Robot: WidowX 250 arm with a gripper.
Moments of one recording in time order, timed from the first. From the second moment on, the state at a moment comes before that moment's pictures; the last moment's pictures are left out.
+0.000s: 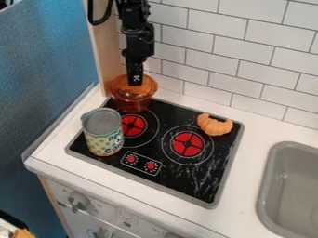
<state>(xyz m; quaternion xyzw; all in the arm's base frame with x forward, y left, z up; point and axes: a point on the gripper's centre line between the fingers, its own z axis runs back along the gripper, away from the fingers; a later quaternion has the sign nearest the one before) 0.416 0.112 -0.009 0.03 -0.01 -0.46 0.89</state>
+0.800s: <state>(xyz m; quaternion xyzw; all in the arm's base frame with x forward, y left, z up) 0.396 0.065 0.041 0.11 -0.02 -0.51 0.85</state>
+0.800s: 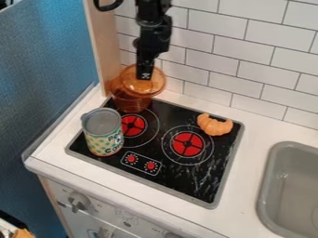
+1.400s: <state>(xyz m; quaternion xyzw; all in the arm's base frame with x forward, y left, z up) 0.341 -0.046 0.021 0.06 -0.06 -0.60 0.79</state>
